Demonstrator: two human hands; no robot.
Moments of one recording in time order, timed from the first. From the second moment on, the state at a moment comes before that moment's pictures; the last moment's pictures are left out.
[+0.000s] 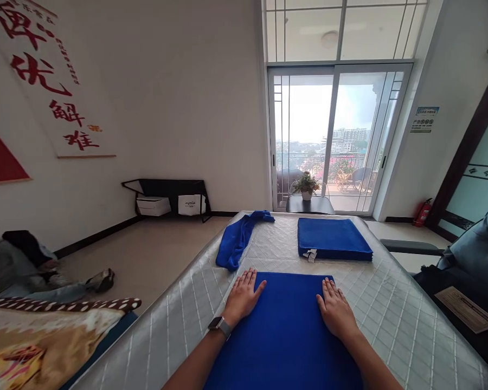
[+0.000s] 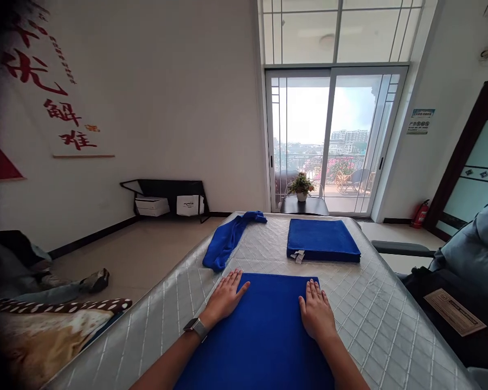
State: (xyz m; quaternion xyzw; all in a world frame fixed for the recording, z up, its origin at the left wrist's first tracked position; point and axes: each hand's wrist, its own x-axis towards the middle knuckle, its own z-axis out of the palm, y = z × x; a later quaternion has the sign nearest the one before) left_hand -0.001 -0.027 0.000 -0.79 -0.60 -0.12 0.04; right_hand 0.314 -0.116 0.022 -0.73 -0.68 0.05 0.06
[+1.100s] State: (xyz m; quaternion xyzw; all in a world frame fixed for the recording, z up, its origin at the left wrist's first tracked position) left_hand 0.029 -0.073 0.010 -0.83 -0.54 -0.12 -0.01; right_hand 0.315 -0.115 0.016 -0.72 -0.69 0.05 0.09
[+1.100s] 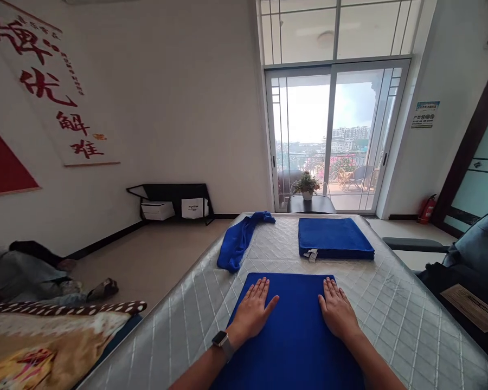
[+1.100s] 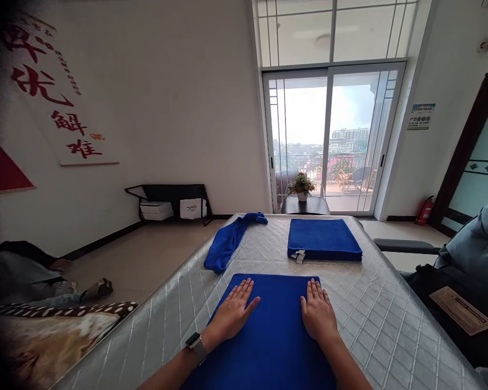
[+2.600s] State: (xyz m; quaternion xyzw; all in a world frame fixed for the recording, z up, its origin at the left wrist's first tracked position) left_hand 0.008 -0.069 0.006 -0.81 -0.56 -0.18 0.03; right_hand 0.297 -0.173 0.030 -0.74 -0.66 0.09 0.09
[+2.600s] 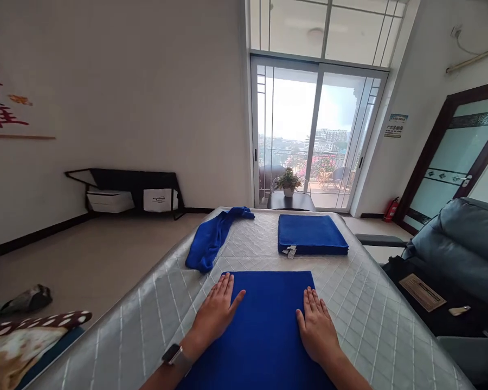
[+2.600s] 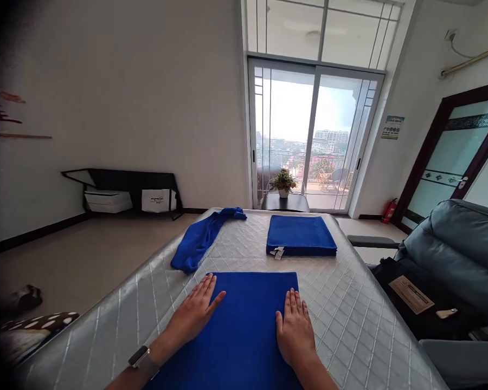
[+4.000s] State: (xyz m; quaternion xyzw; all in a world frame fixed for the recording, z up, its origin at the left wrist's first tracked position) left_hand -0.032 -0.122 -0.019 -0.81 -0.56 -0.18 0.01; right_hand 0.295 -0.181 0.044 -0.73 -0.68 0.02 0.05
